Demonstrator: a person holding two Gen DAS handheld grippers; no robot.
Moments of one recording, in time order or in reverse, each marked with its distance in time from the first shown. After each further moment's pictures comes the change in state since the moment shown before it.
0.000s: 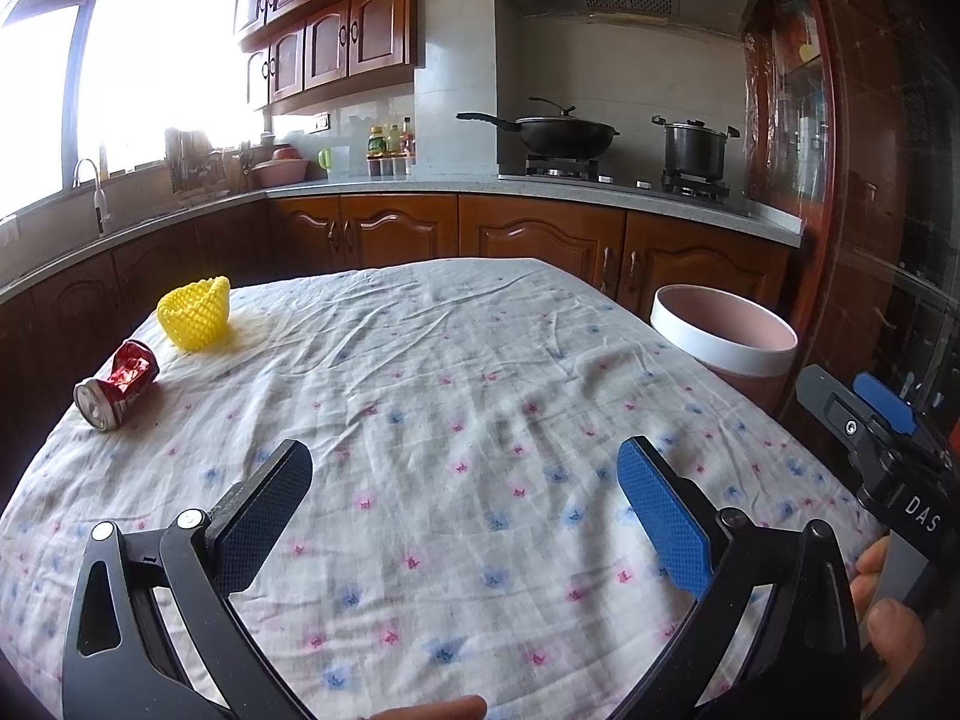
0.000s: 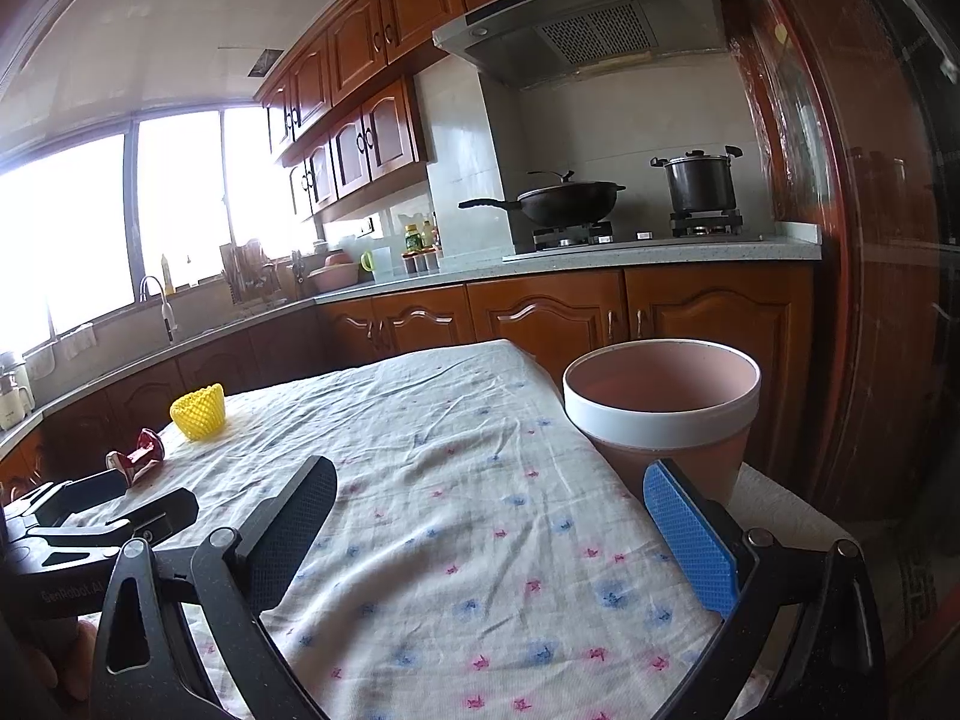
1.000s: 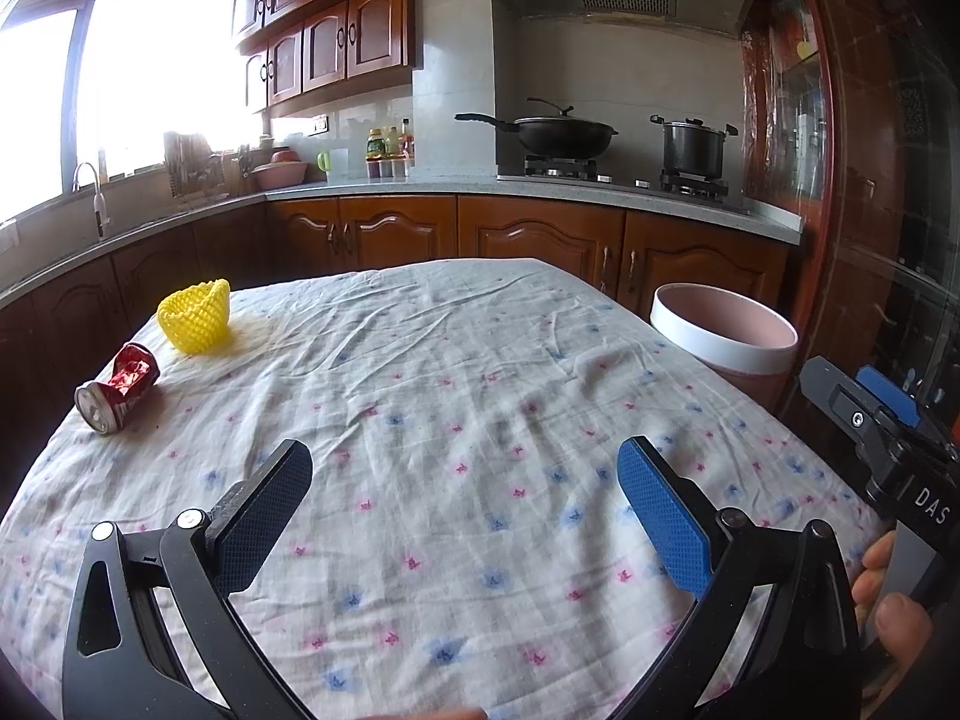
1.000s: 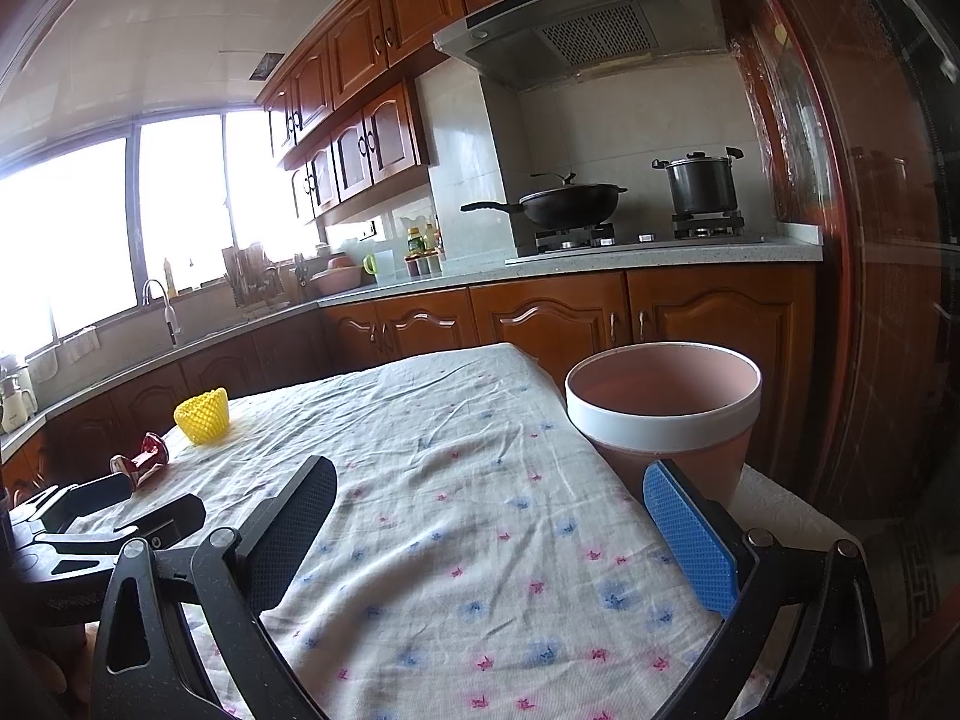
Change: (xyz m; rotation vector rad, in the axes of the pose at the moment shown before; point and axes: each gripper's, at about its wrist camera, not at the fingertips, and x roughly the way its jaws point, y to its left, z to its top) left arm -0.001 -0.001 0.000 0.011 -0.002 0.001; right arm -0.001 0.007 0.002 0.004 -0.001 0.004
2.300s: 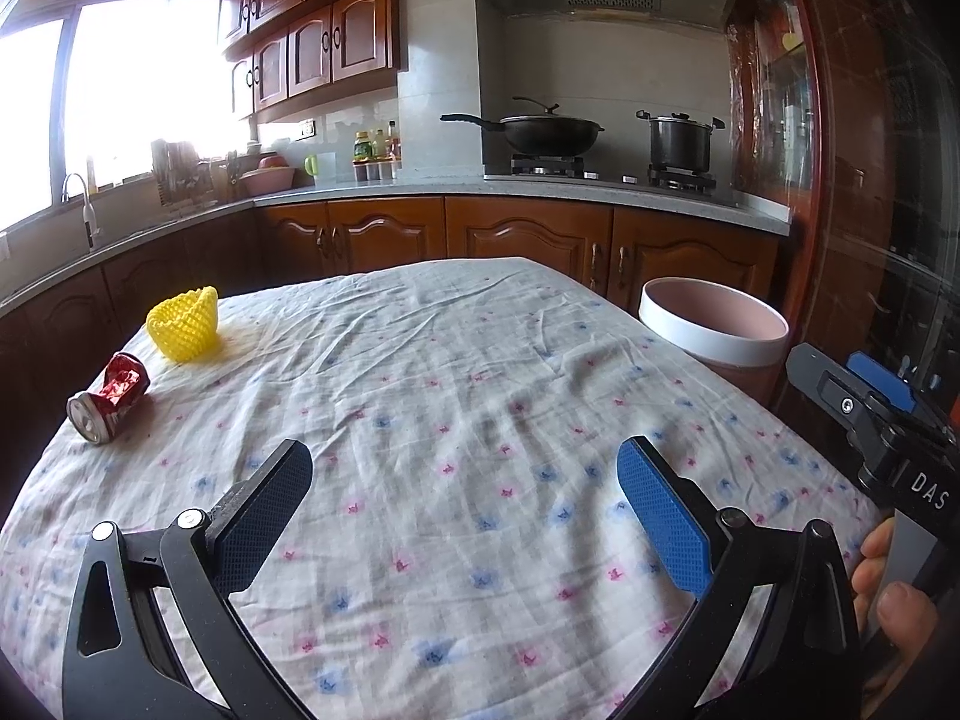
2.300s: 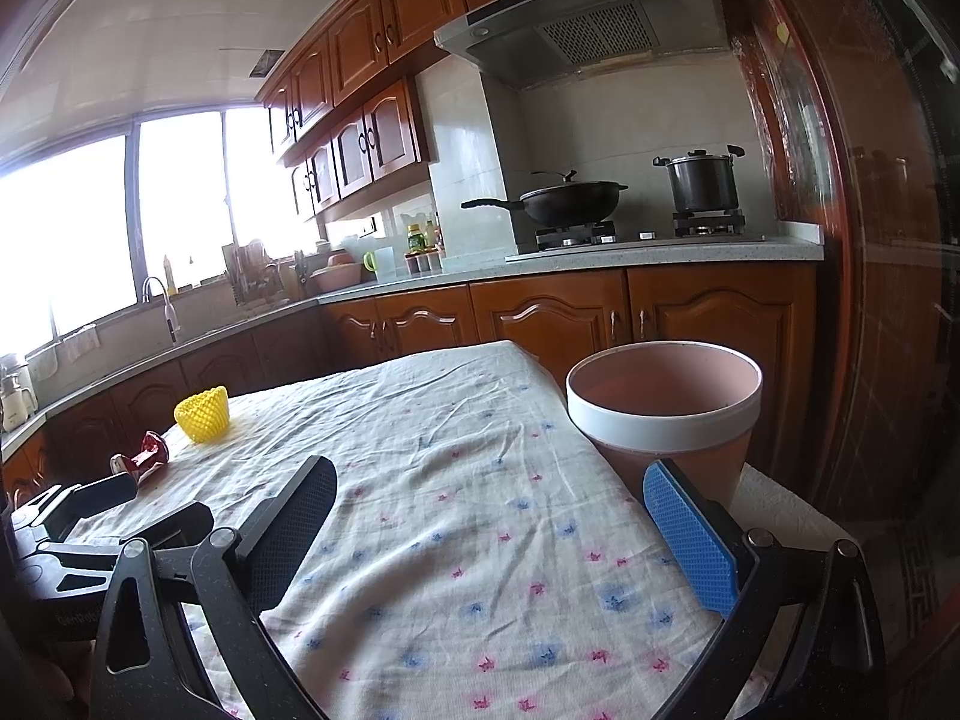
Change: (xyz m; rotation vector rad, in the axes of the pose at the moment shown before) left arm 0.001 -0.007 -0.001 0.024 -0.001 -0.016; right arm -0.001 0.000 0.001 0.004 0.002 -0.001
